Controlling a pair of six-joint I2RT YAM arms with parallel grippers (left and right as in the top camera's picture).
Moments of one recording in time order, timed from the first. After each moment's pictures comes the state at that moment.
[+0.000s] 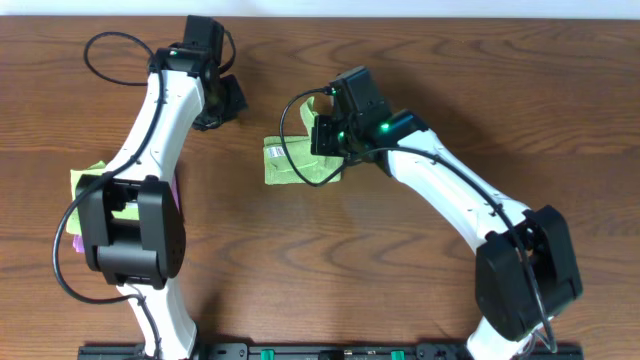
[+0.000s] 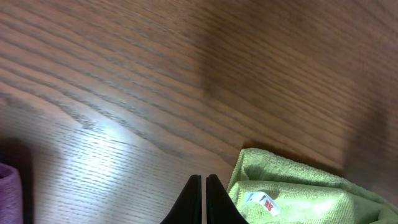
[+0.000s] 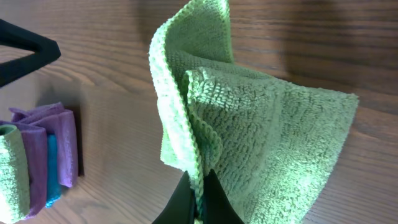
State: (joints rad) left arm -0.11 2.01 1.71 -0.98 0.04 -0.51; right arm 0.55 1.86 1.41 -0.51 -0.24 0.59
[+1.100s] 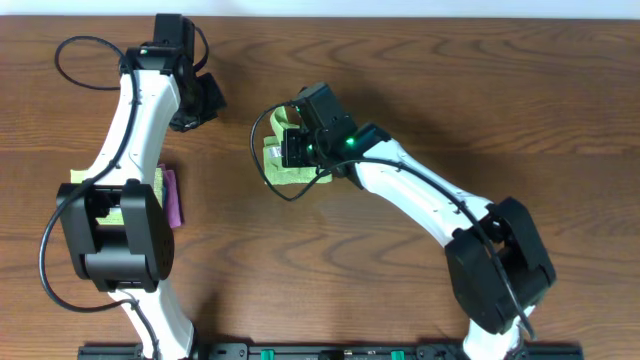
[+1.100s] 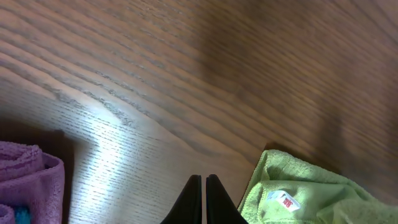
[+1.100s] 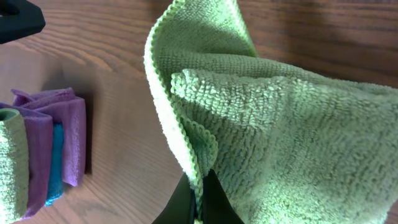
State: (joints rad) left arm -0.03 1.99 1.71 -1.02 0.07 -0.48; right arm 0.67 1.94 1.43 -0.40 -0.21 0.62
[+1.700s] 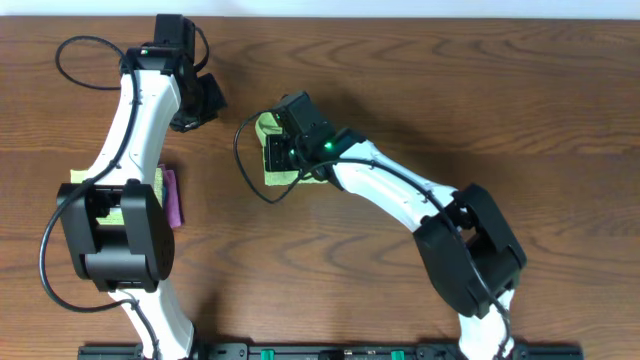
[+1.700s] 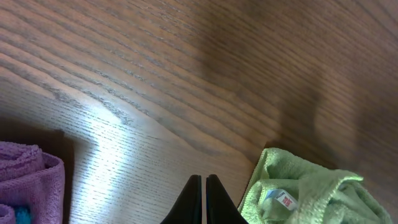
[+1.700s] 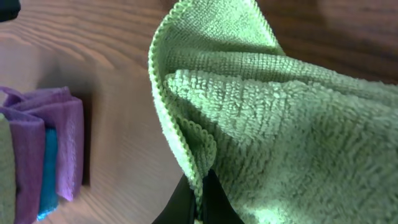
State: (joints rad) left arm -0.03 1.99 1.71 -1.02 0.07 -0.48; right arm 0.71 2.06 1.48 -0.32 -0.21 0.65
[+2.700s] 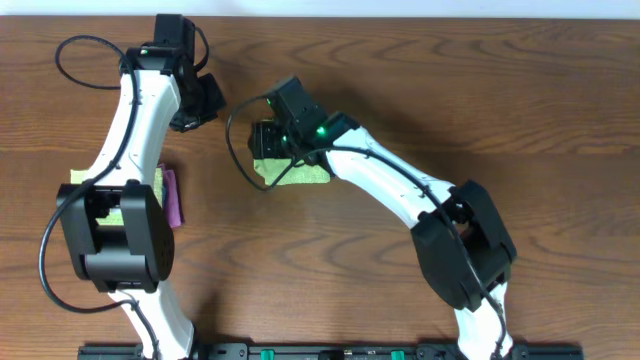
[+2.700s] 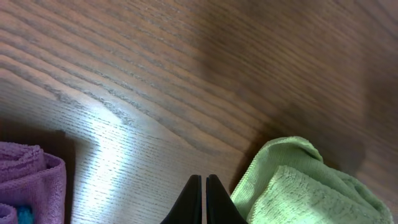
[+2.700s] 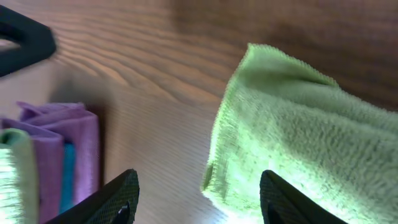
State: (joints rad) left arm -0.03 1.98 1.71 -1.02 0.07 -0.47; right arm 0.71 2.10 1.66 -0.48 -0.20 0.65
